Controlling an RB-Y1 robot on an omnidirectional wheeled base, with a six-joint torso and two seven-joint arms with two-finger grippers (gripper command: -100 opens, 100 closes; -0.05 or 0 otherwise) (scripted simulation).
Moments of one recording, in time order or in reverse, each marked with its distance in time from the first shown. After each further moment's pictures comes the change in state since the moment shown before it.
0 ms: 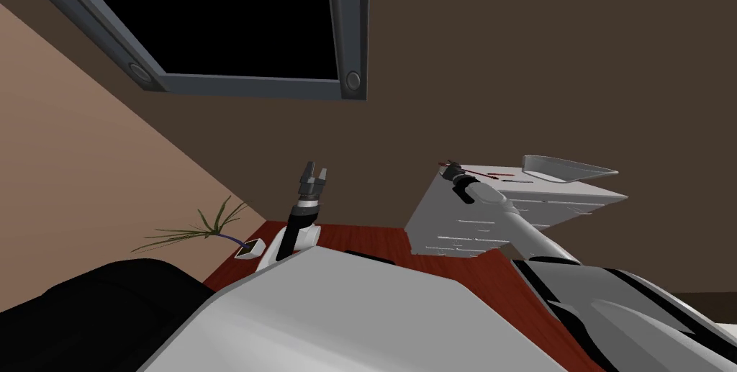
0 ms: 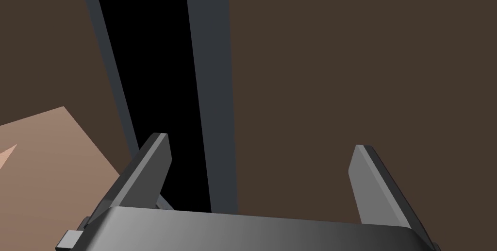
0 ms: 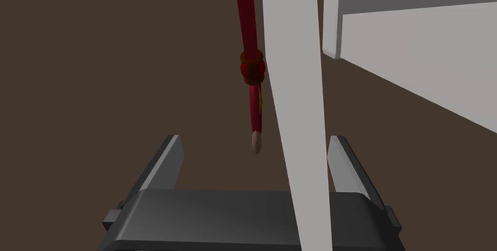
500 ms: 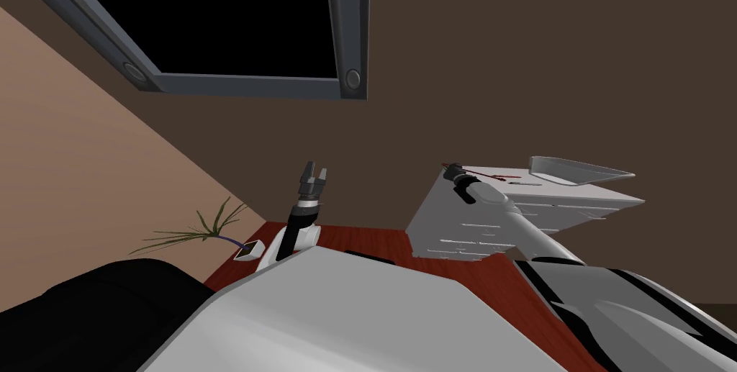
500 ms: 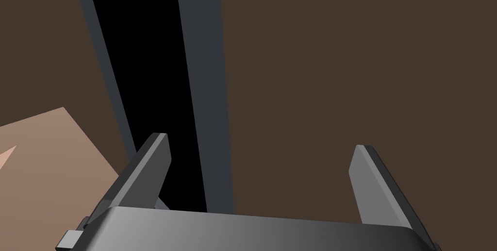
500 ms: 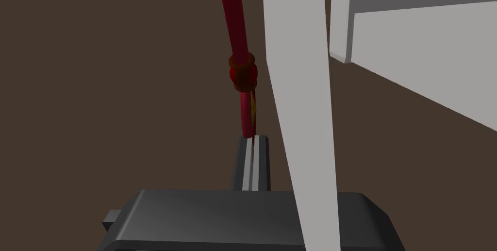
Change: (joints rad) left arm 0.000 0.000 0.000 0.000 0.000 0.000 0.000; right arm -0.001 -0.013 0.009 0.002 -0.001 0.000 -0.014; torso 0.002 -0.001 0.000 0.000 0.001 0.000
